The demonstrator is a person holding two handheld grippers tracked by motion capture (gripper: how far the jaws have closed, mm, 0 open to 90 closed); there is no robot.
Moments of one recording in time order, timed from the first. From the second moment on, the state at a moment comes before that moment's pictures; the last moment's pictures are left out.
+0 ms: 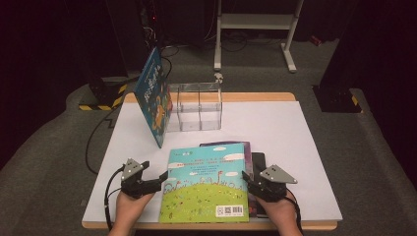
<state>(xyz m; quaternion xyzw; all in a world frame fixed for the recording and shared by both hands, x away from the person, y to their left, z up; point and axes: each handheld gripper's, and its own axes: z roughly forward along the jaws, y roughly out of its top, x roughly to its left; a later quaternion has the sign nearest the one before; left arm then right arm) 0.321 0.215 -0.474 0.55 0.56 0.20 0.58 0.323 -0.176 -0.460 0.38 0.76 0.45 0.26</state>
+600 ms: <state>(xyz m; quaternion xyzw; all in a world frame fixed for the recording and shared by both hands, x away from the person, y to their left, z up) 0.318 0.190 -0.489 0.59 0.56 0.15 0.57 0.325 -0.177 -0.464 0.39 0.77 0.44 0.25</state>
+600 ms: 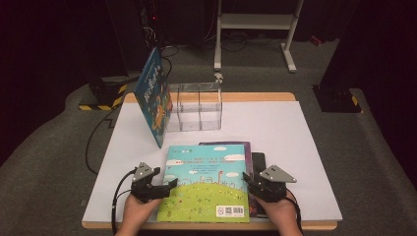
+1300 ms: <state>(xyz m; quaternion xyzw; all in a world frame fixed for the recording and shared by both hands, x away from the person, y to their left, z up) 0.320 0.183 -0.492 0.59 0.56 0.10 0.56 0.322 -0.179 -0.464 0.39 0.77 0.45 0.25</state>
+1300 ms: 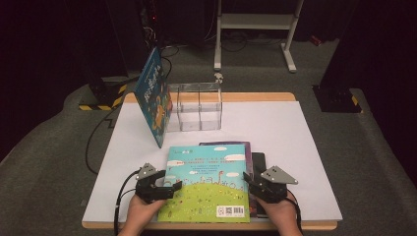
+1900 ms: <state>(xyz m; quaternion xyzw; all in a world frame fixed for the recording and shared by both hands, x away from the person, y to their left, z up) 0.316 0.186 -0.479 0.58 0.55 0.15 0.58 0.321 -0.177 -0.464 0.38 0.78 0.44 0.25</state>
